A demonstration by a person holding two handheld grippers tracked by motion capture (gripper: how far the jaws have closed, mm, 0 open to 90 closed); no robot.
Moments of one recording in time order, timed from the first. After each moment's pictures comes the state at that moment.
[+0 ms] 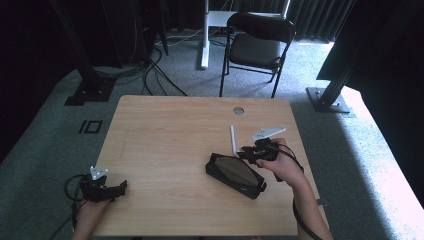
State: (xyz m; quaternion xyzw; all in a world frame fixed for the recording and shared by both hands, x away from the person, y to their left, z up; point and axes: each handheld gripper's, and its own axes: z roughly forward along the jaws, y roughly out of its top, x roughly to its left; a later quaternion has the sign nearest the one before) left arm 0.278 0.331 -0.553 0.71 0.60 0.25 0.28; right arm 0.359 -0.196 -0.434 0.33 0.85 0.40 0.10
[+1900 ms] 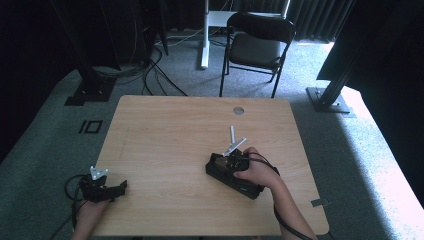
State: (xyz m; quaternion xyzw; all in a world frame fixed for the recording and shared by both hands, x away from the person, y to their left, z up) left arm 0.278 0.331 -0.553 0.71 0.60 0.25 0.28; right arm 0.367 -0.133 -0.491 0.28 0.92 0.25 0.06
